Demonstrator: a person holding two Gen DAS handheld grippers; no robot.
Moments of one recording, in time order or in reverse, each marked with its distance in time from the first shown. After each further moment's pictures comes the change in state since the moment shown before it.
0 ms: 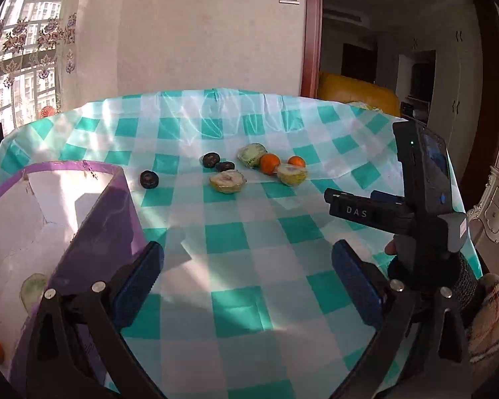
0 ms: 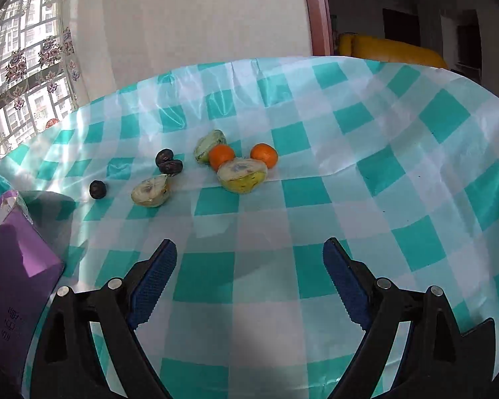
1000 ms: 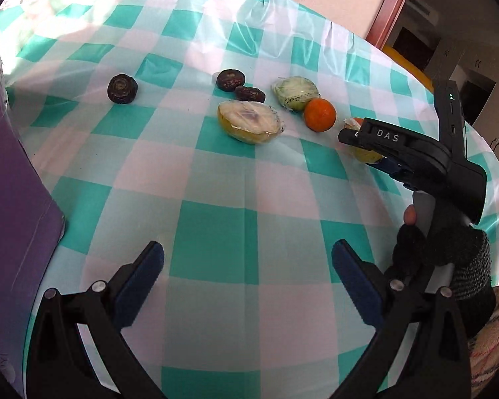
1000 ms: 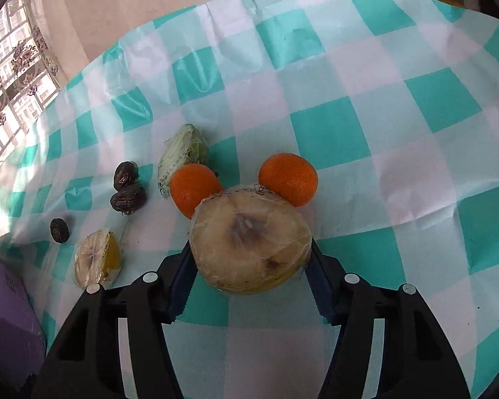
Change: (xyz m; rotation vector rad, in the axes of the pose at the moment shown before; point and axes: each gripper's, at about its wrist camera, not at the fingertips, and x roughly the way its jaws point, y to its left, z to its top) left arm 0.144 0.026 0.019 -0.265 0.259 0.006; right arm 0.132 -0.019 0.071 0.162 0.163 0.202
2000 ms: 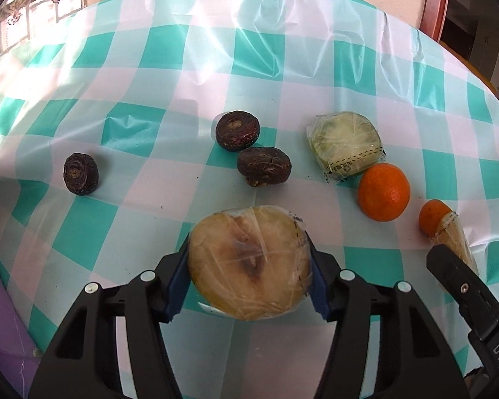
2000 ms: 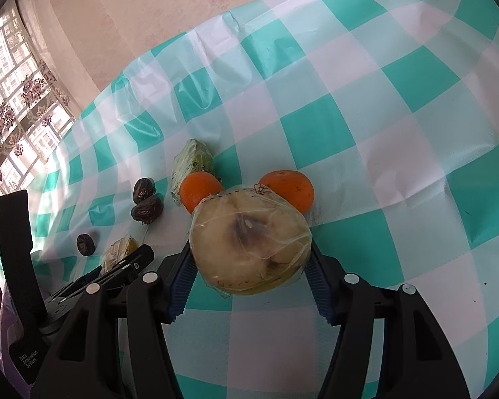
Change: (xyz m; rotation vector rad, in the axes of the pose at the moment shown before) left arm 0.100 -0.024 0.105 0.017 -0.014 0.239; right arm -0.011 -0.001 -0.007 0.015 -0.023 0.045
